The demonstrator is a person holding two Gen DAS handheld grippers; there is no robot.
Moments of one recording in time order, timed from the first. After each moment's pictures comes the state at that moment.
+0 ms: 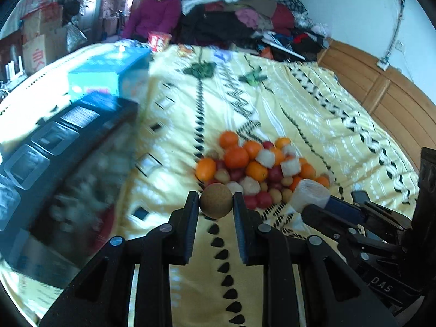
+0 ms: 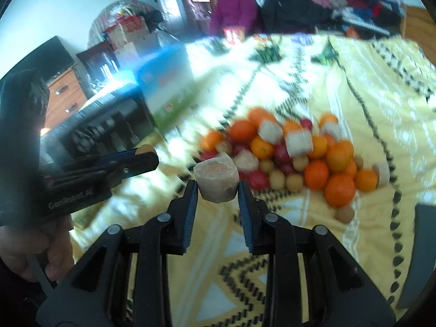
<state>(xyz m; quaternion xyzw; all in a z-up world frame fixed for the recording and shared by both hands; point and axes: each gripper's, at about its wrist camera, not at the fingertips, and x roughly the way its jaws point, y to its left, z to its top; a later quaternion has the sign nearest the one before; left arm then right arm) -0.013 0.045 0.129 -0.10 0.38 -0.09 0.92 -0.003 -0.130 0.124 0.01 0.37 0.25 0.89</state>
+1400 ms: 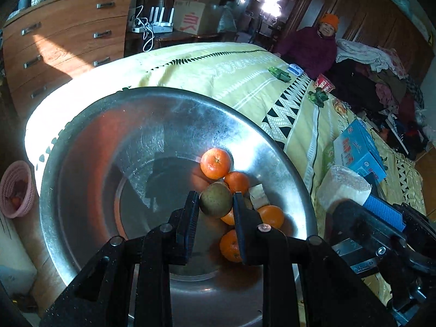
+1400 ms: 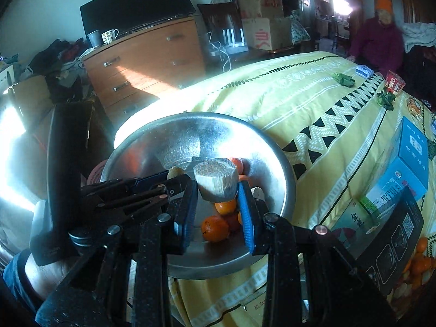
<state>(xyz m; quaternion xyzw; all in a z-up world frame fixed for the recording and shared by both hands) -0.122 0.387 0.131 -0.26 0.37 0.19 0.87 -0.051 0.225 0.186 -0.12 0.37 0.48 0.79</state>
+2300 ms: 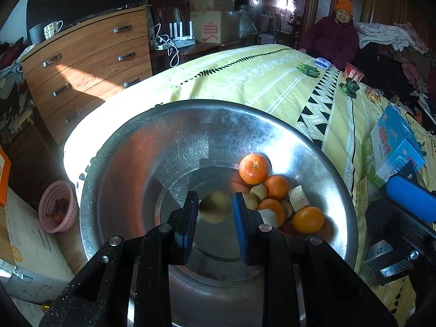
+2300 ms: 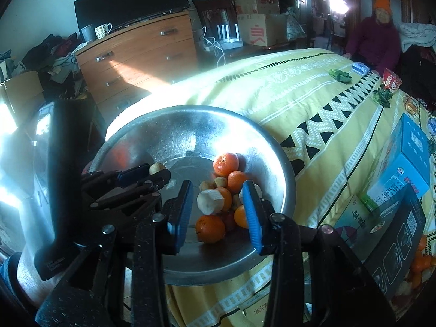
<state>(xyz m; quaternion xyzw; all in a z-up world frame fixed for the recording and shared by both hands) -0.118 0.378 0.140 -0.15 0.38 0.29 0.86 -0.057 0.226 0.187 -0.12 0.36 0.47 0.80</state>
